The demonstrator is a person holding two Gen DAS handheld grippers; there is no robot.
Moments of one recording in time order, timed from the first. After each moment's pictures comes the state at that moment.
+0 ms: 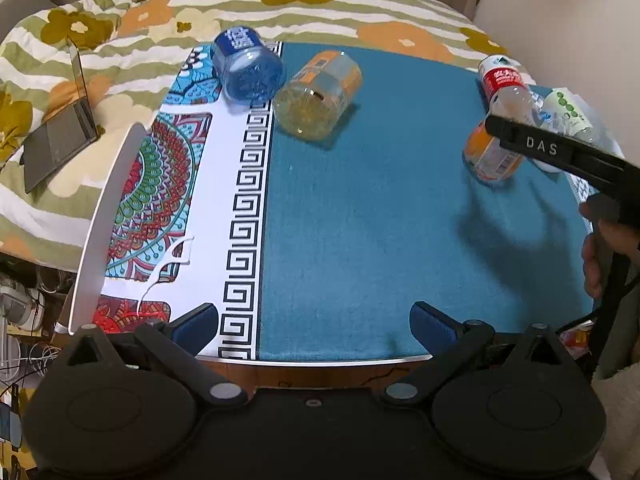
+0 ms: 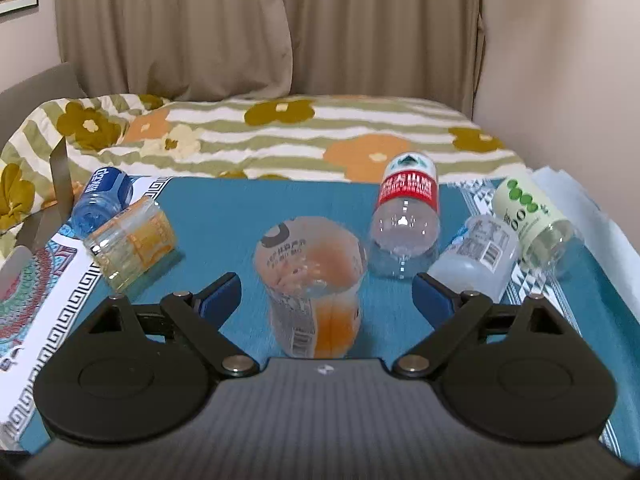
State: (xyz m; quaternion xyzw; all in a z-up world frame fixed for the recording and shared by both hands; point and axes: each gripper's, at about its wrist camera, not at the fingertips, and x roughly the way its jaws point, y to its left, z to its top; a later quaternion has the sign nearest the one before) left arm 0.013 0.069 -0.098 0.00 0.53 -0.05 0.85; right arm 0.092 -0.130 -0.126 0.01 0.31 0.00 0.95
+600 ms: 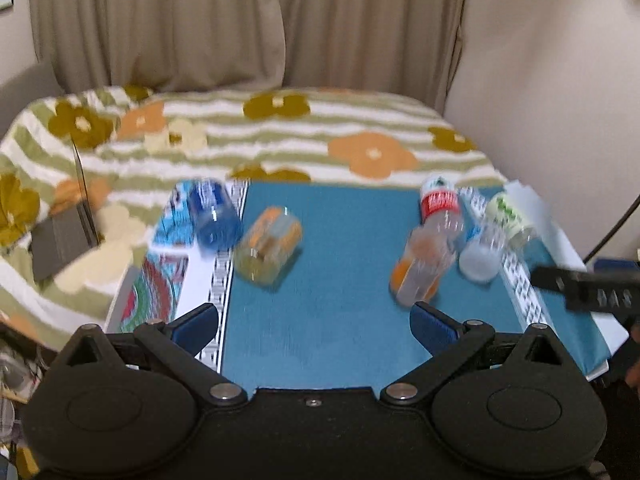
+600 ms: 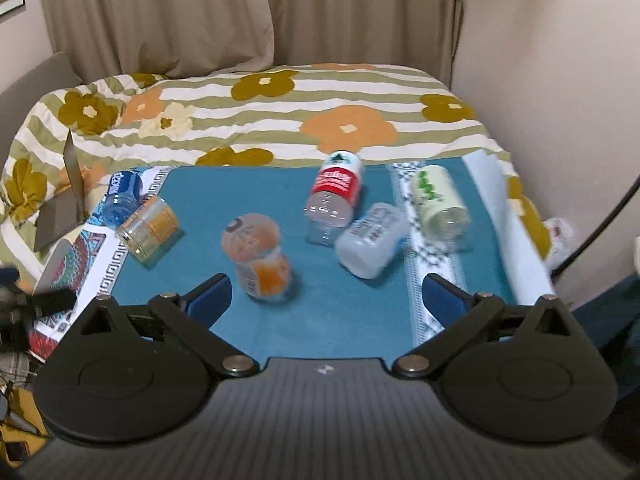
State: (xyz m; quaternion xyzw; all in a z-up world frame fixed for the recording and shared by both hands) left arm 0.002 0.018 0.000 0.00 0.38 -0.05 0.92; right arm 0.019 -0.195 -0.017 0.01 0.38 -0.01 0.92
